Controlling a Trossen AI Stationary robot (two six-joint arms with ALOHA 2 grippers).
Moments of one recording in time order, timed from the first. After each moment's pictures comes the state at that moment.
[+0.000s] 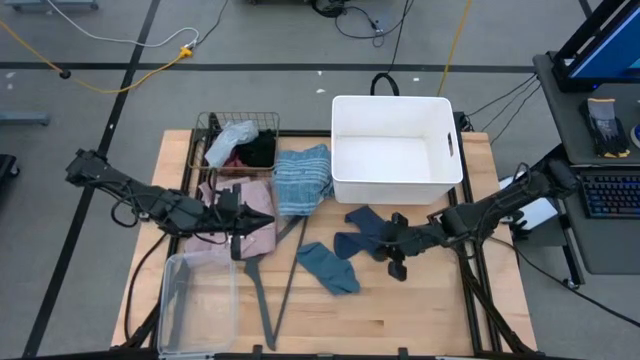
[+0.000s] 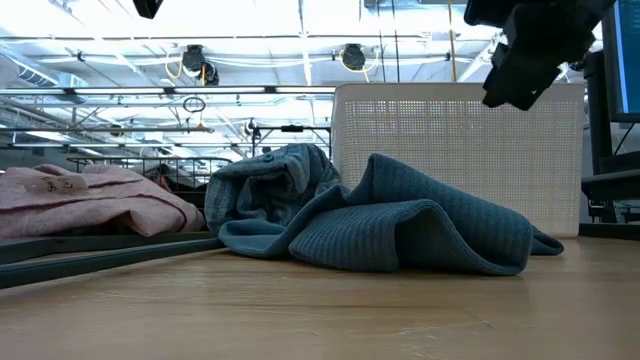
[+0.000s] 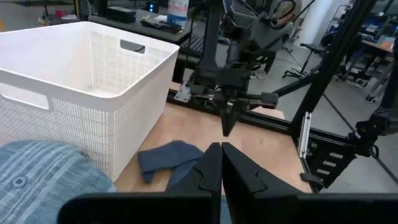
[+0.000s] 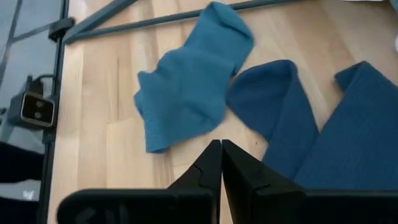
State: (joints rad) left arm -0.43 0.90 0.76 -0.04 -0.50 -0.33; right arm 0.38 1.20 0.77 -0.38 0.16 0.61
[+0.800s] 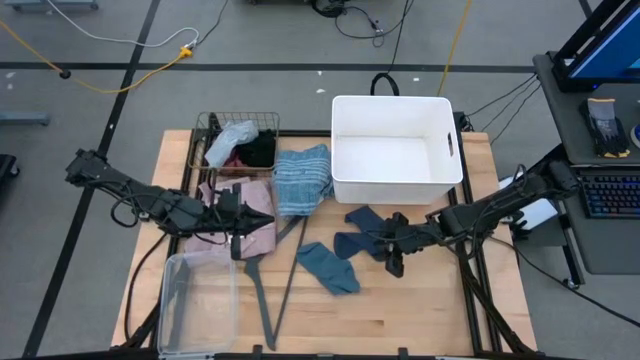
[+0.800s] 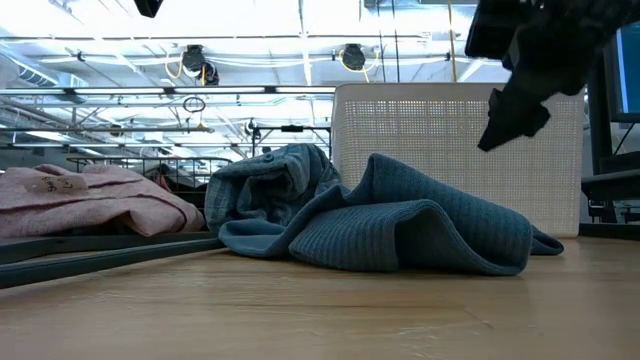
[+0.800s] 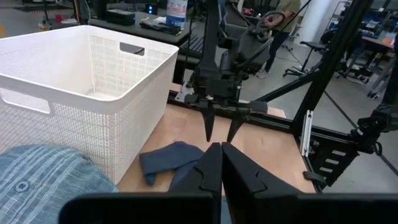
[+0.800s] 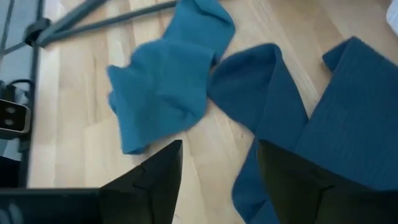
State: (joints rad) left arm -0.43 0.90 0.76 -0.03 -0.50 -0.31; right arm 0.34 1.20 0.66 -0.27 0.16 0.64
